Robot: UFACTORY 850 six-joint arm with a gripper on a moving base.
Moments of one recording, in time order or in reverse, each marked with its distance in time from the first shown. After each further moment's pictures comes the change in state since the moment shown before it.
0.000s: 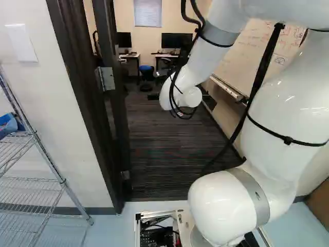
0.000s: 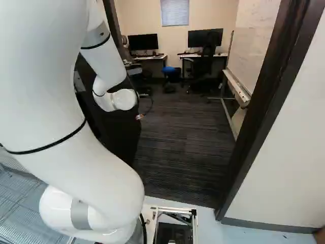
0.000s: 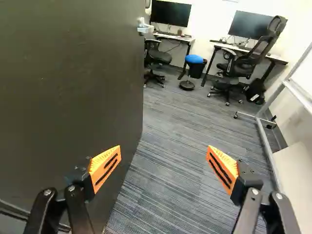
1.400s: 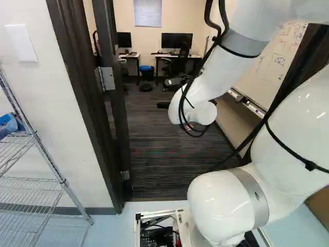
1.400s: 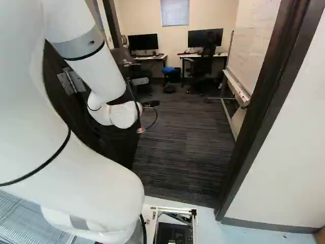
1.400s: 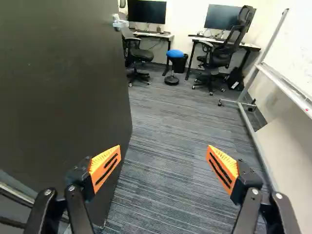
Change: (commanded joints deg) arm -3.8 9.4 13.6 5.6 4.7 0.0
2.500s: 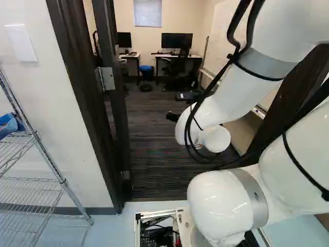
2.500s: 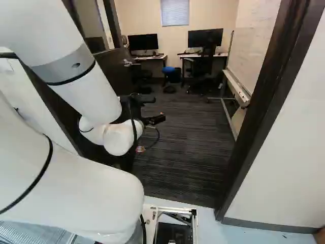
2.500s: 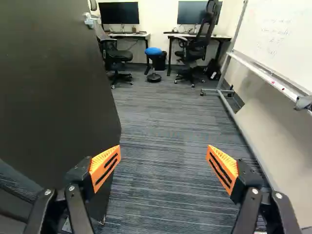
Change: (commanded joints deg) arm -2.5 7.2 12.0 6.3 5.3 0.0
